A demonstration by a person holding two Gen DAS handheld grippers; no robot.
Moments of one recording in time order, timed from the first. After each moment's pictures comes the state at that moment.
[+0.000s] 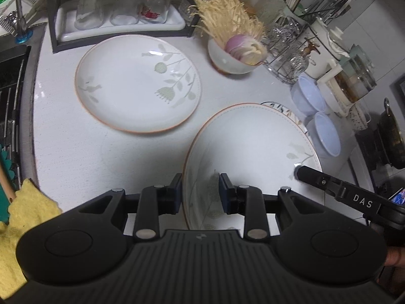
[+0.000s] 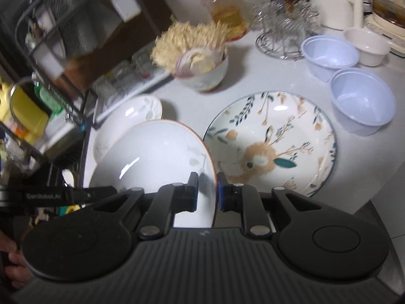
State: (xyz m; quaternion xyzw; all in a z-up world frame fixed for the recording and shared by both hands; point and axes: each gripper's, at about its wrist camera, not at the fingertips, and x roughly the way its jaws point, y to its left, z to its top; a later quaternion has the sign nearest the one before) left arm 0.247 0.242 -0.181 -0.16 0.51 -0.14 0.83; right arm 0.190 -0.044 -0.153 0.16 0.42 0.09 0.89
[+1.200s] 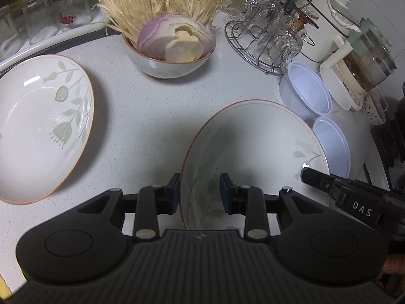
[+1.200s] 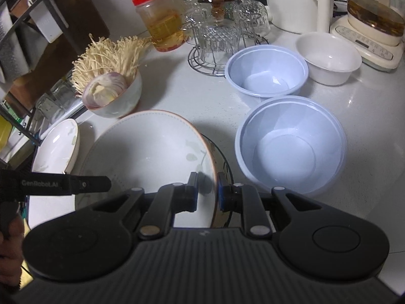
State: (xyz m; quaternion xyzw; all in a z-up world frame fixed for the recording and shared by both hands) left arm 0.354 0.095 -0.214 -0.10 0.55 -0.13 0.82; right arm 0.270 -0.157 -0.184 0.13 0.45 0.05 0.88
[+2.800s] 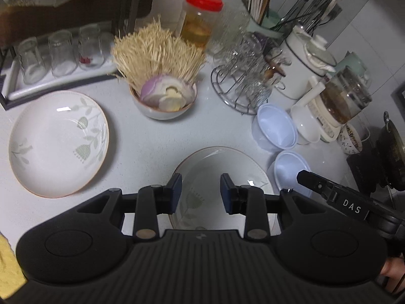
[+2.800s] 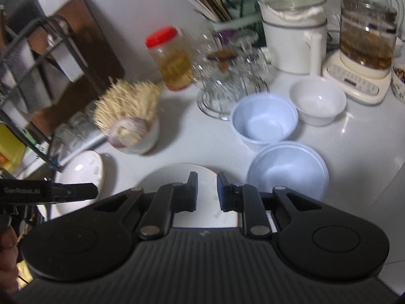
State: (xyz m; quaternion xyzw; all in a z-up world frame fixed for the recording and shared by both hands) left arm 0.312 0.106 -0.113 -0.14 0.48 -0.12 0.86; right arm 0.250 -0.160 -0.103 0.14 0.39 0.06 0.91
